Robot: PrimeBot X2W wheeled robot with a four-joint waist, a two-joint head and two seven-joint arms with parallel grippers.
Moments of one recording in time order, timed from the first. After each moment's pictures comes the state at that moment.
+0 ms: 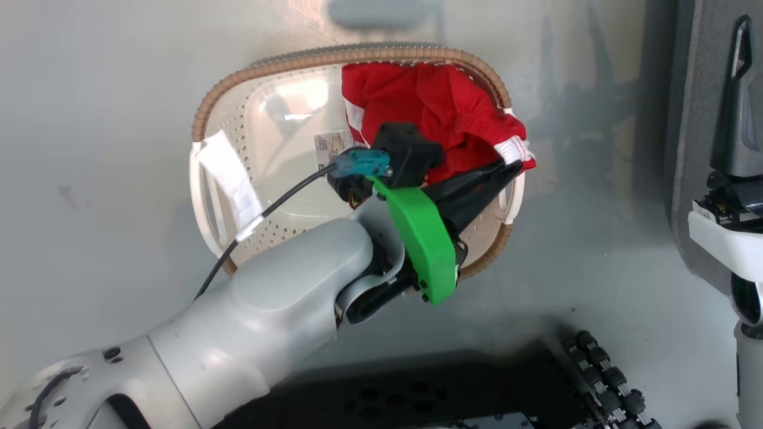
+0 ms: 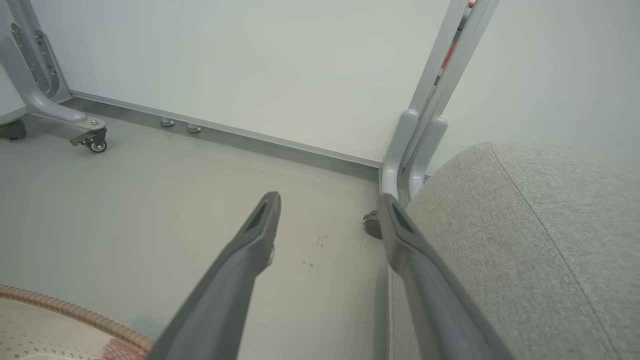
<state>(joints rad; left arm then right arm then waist) -1.04 0.17 -1.28 0.36 -1.15 -0.13 -0.13 -0.35 -0.17 -0.11 -0.36 0.04 0.13 -0.26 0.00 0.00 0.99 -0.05</state>
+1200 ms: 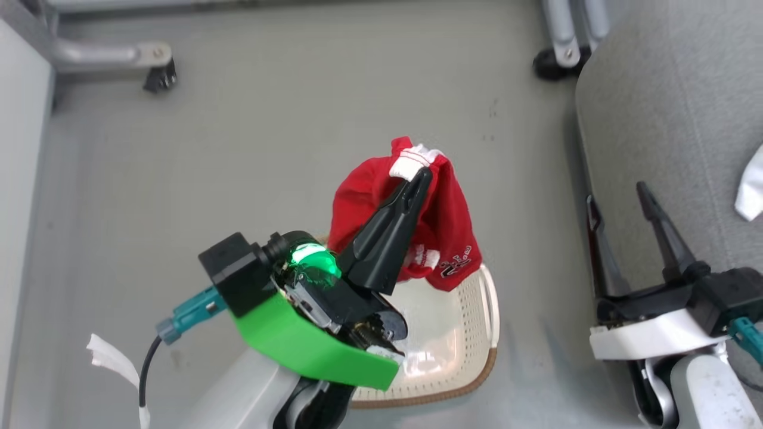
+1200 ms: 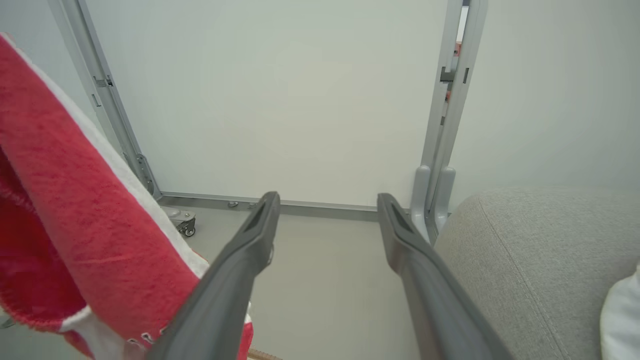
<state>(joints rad) -0.40 0.18 -0.71 -0.17 -0.94 -0.13 -0.26 -0.10 -0.09 0.02 -0.09 0.14 0.13 -0.26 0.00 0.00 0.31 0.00</state>
